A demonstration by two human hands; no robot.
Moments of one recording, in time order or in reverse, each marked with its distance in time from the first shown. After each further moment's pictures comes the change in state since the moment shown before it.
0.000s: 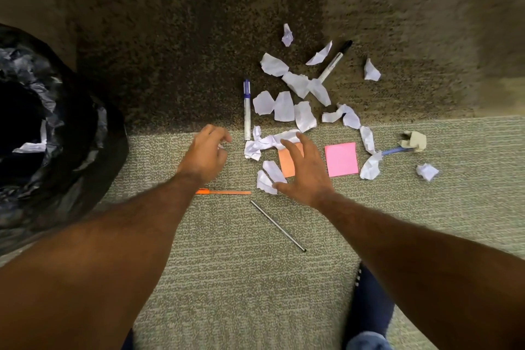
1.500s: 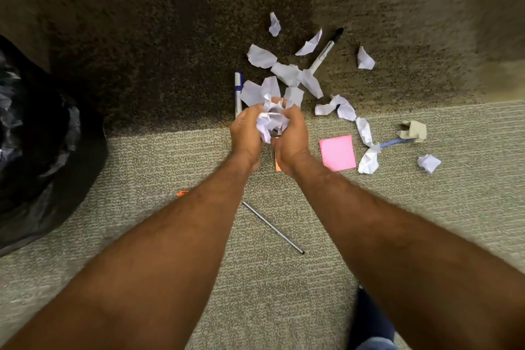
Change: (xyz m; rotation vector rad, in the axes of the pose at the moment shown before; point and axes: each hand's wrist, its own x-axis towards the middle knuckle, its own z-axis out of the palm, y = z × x) left_hand 0.045 0.101 0.065 -1.344 0.117 -0.465; right_hand 0.059 -0.047 -0.016 1.683 0.251 0.346
